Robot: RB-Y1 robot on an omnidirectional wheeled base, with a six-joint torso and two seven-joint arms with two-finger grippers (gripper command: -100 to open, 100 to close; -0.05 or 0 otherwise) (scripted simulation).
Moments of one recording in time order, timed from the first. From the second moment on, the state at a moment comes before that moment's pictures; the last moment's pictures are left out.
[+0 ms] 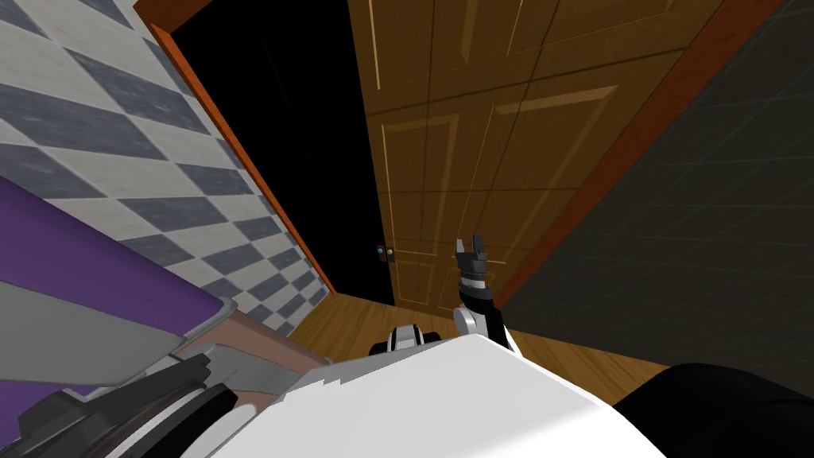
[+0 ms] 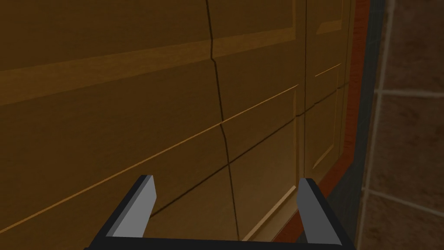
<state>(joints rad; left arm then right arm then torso) 0.68 -0.03 0.32 -2.16 1.22 -0.75 -0.51 0.46 0.04 0.06 -2.22 -0.10 -0.64 0.12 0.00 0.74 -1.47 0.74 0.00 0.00</state>
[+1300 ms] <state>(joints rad) 0.67 0.08 0.21 -2.17 1.16 -0.62 -0.41 0.46 0.04 0.06 -2.22 -0.10 -0.64 0.12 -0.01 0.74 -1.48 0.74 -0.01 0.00</state>
